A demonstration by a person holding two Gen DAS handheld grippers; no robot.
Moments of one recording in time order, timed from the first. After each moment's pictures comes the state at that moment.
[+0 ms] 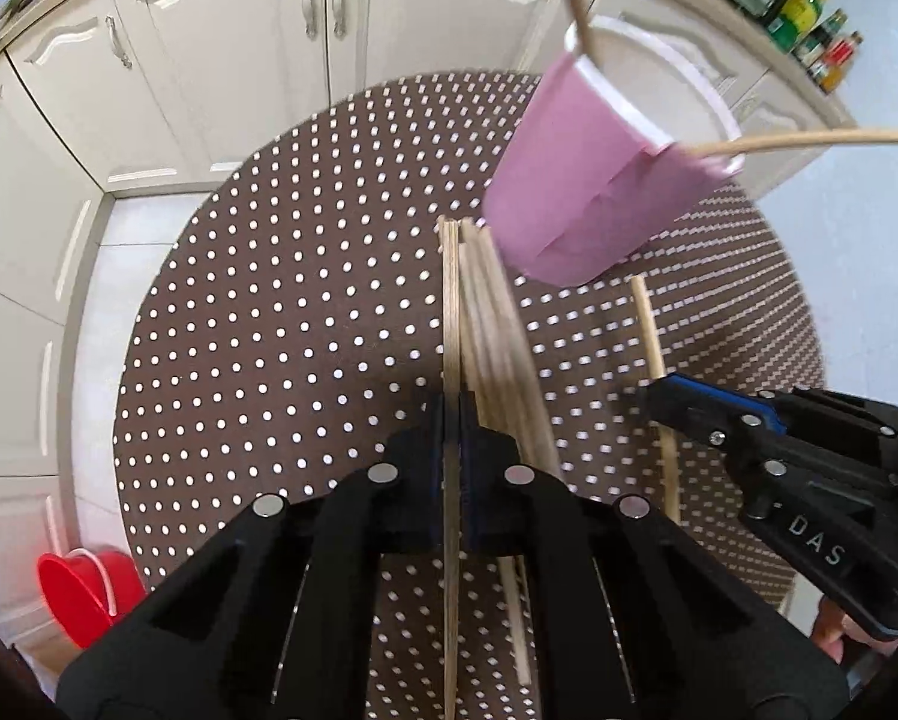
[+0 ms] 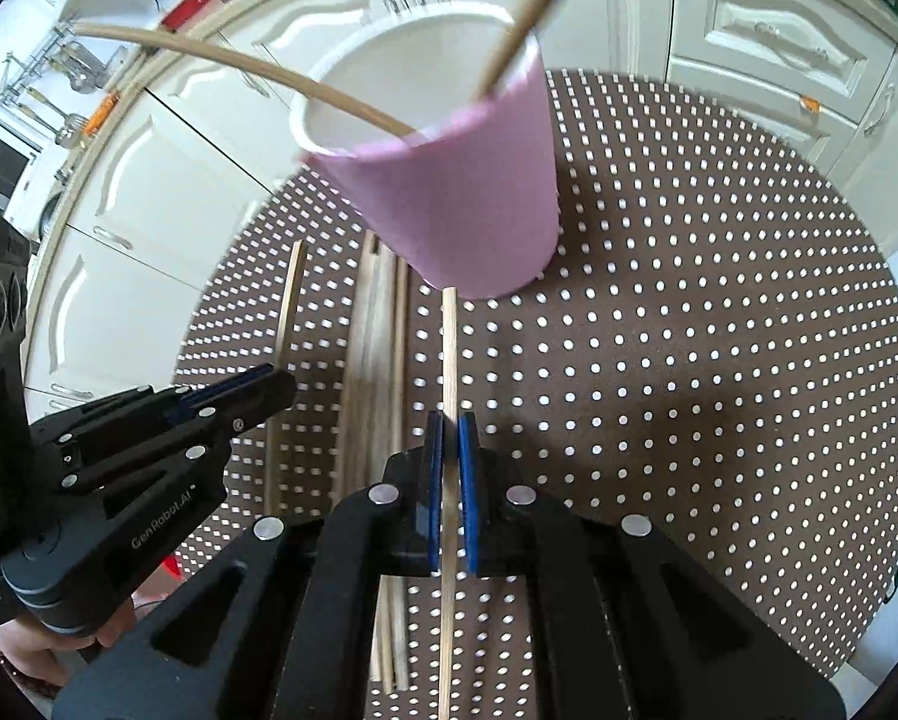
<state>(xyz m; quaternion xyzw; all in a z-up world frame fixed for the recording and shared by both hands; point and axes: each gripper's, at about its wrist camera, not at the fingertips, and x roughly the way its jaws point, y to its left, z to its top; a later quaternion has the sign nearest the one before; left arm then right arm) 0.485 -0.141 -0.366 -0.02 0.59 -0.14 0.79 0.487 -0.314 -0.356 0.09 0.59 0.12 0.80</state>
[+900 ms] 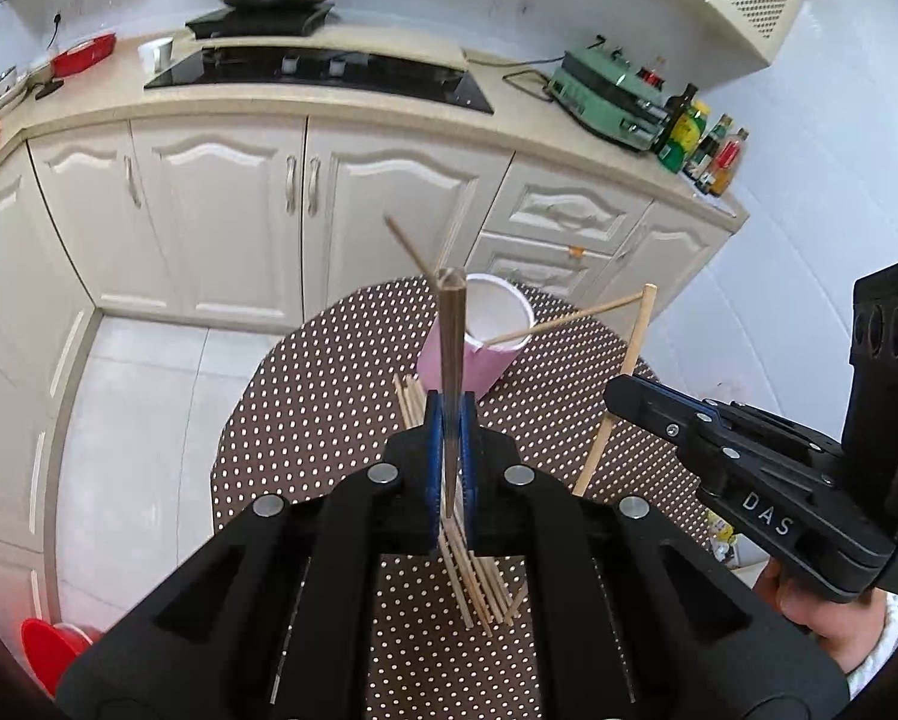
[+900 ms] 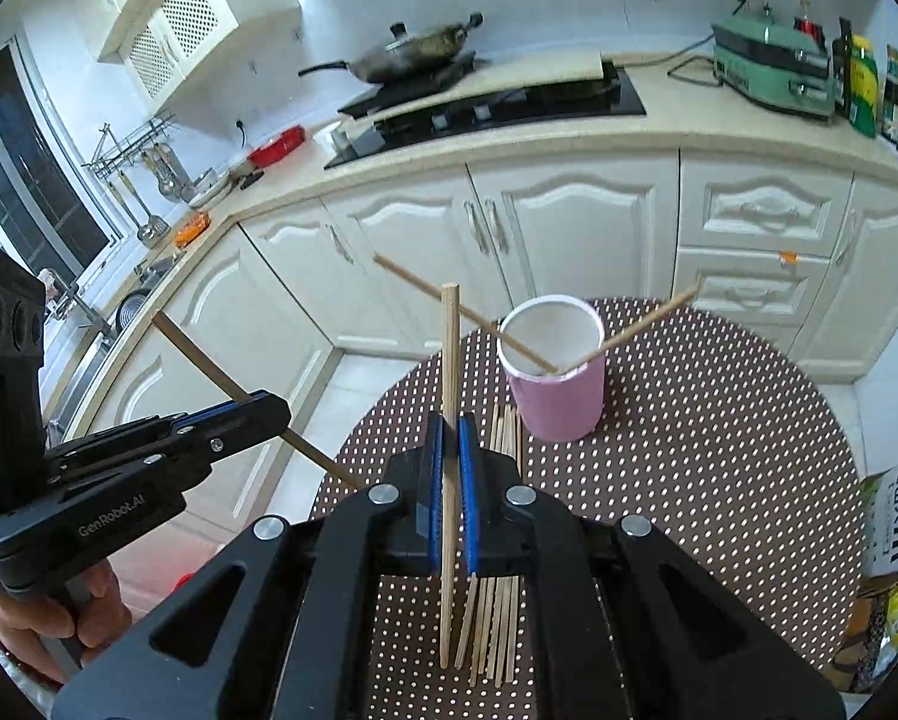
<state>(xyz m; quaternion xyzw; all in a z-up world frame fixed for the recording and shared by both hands) 0.410 -0.101 -0.189 -0.06 0.44 -0.20 0.87 0.416 -0.276 -0.225 0.11 0.39 0.14 0.90</state>
